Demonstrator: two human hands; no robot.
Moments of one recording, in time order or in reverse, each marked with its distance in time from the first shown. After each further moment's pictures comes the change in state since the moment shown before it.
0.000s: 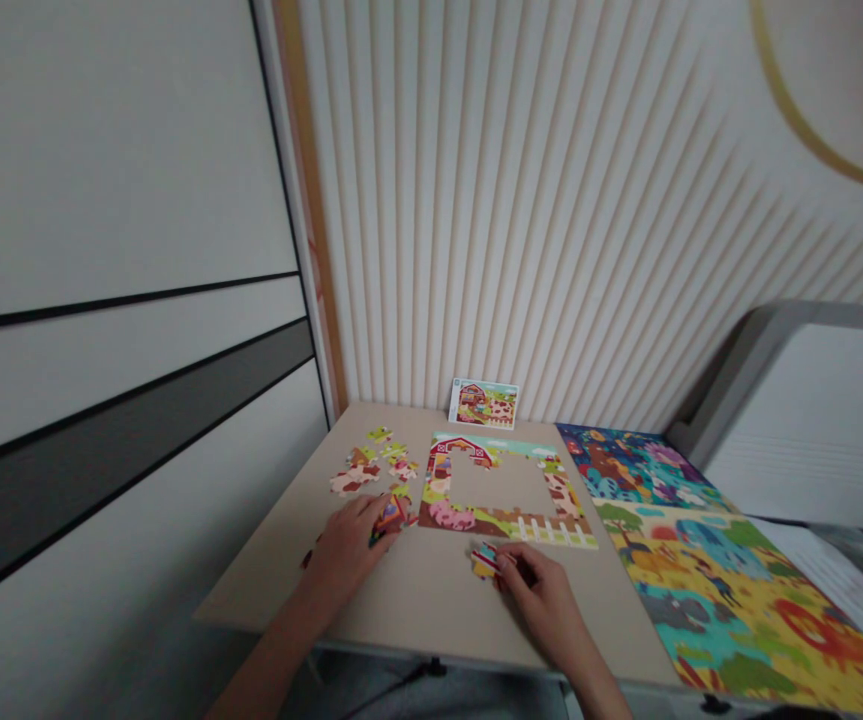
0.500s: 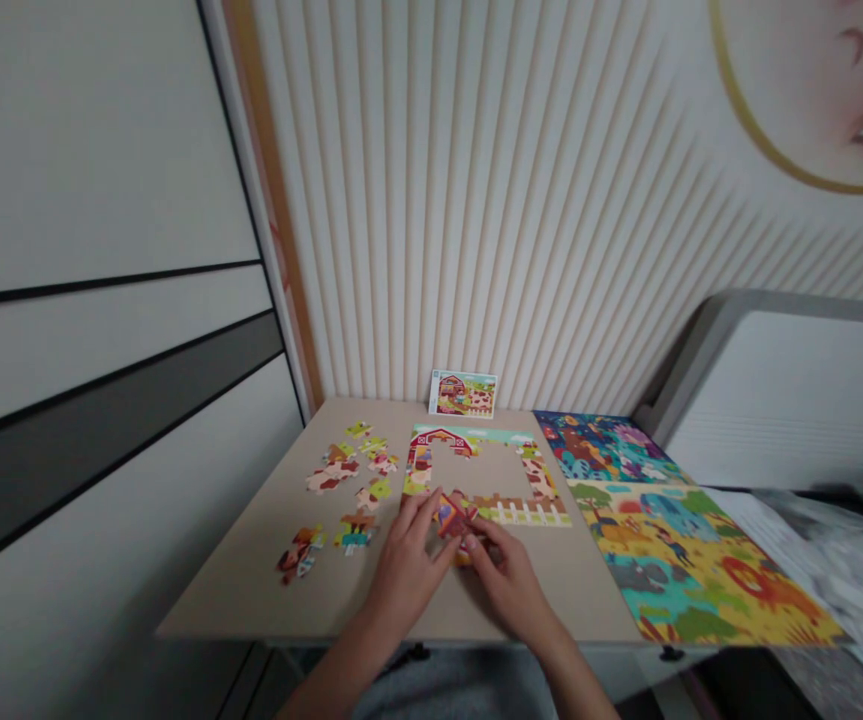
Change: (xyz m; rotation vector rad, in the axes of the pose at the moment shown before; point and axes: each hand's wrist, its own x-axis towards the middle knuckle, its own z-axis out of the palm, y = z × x) left_hand -0.010 0.097 0.058 -0.439 0.164 0.149; right_hand 0.006 -0.019 0.018 0.116 0.086 -0.120
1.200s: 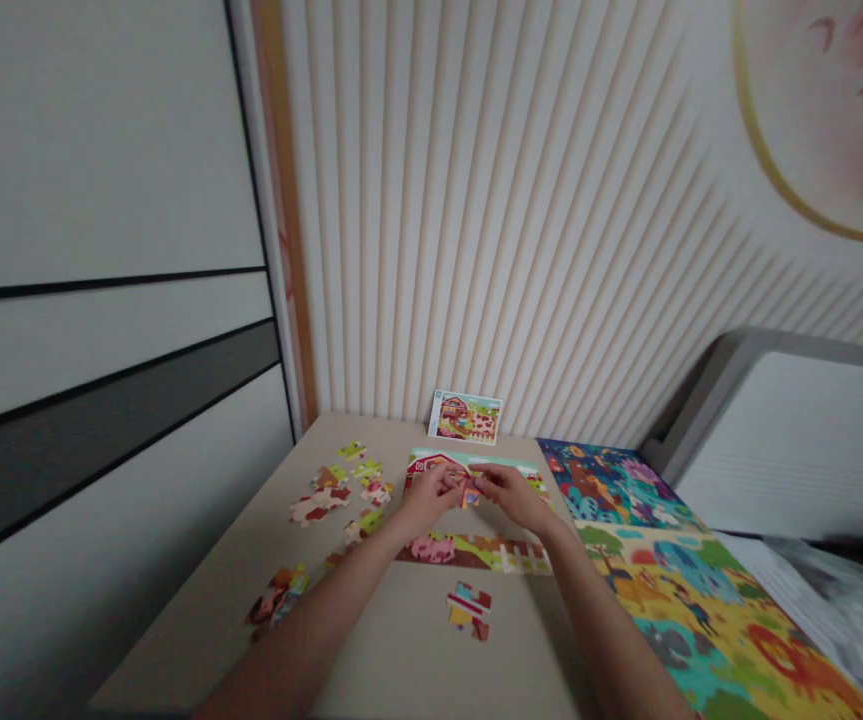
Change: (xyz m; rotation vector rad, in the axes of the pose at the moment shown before) left_hand 0.137 -0.051 0.041 -0.735 -0.267 -0.131; right_hand 0.163 0.032 -0.052 -0.059 -0.281 0.026
